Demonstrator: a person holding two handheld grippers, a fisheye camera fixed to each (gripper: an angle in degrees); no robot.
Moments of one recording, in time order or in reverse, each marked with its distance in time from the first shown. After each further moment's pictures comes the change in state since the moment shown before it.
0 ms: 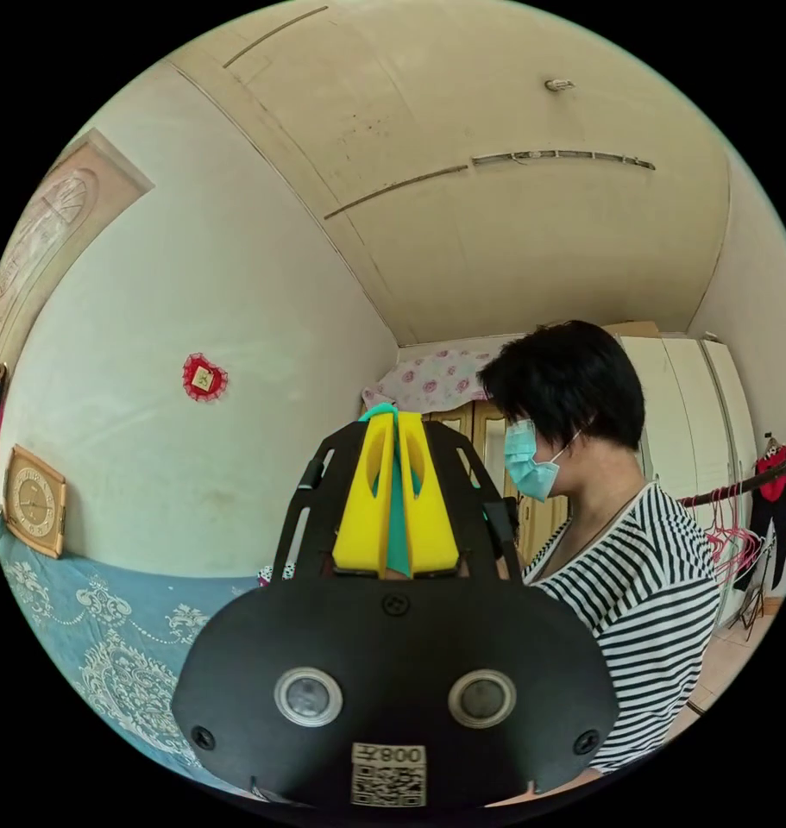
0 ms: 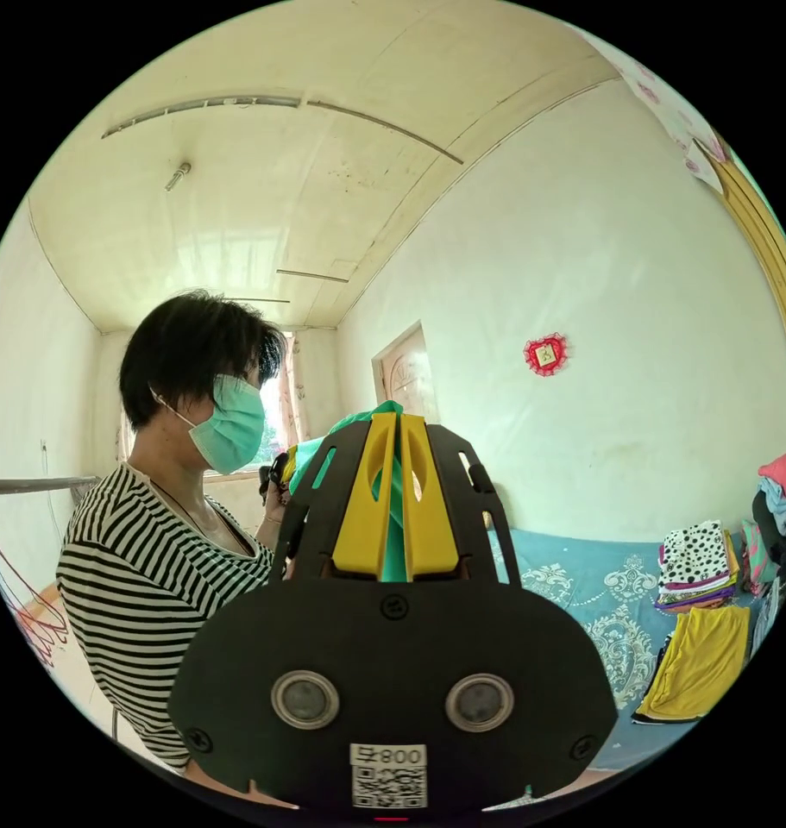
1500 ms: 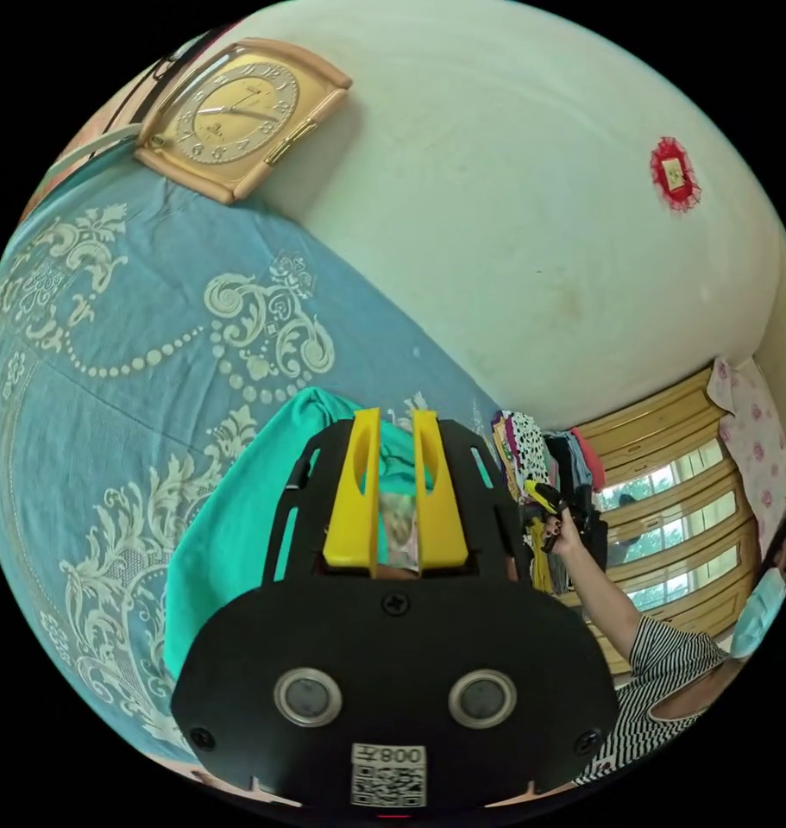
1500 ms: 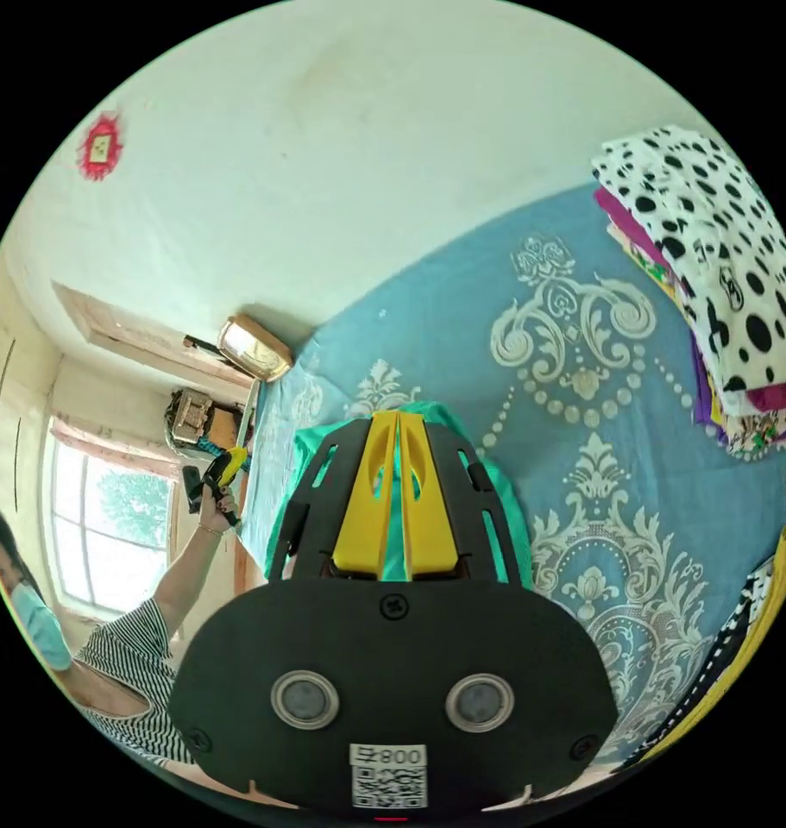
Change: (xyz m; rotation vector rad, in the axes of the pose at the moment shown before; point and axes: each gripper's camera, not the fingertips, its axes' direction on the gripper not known) left arm -0.764 0.582 0.149 -0.739 -0.688 -0.881; right arm 0.672 0.522 0.555 -0.760 0.372 0.943
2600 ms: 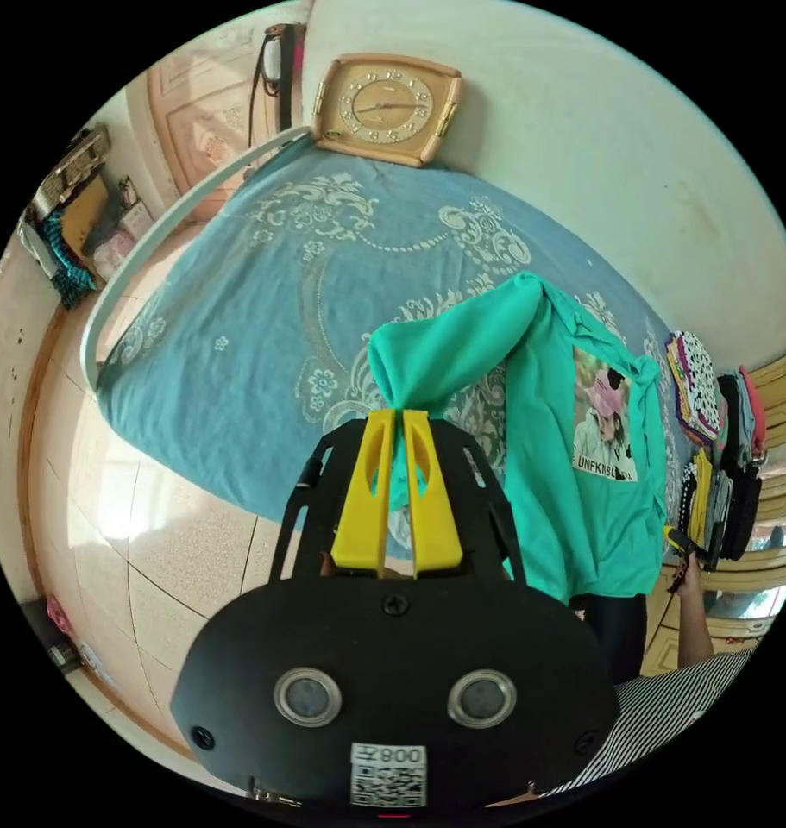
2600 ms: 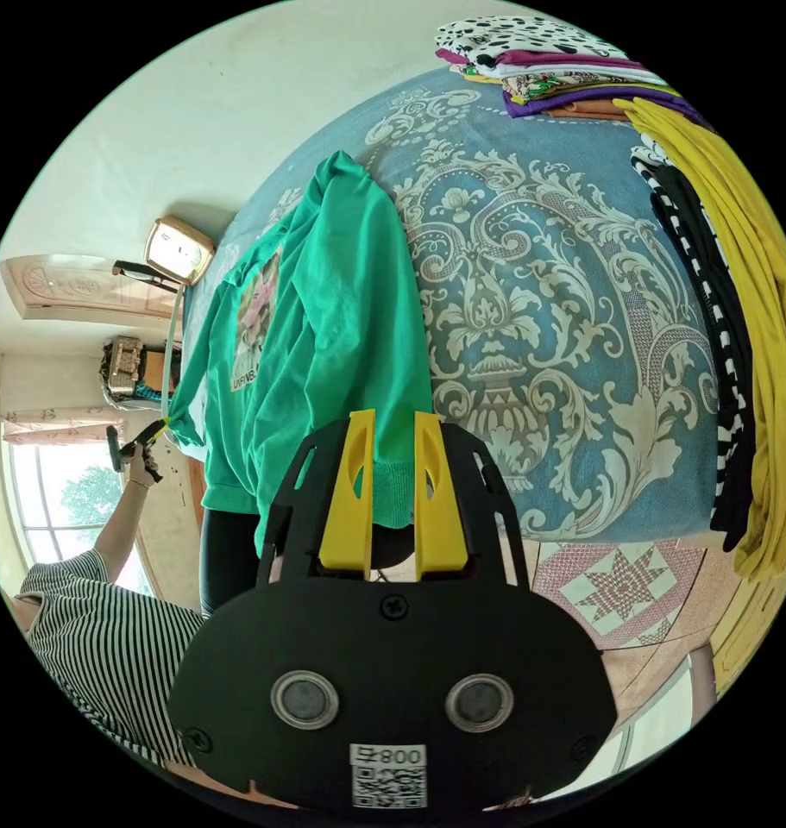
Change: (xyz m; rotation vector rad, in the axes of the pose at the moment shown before) left arm -0.089 0.336 0.003 -0.112 -0.704 -0.086; right arm 0.070 0.293 0.150 -0.260 0.258 0.115
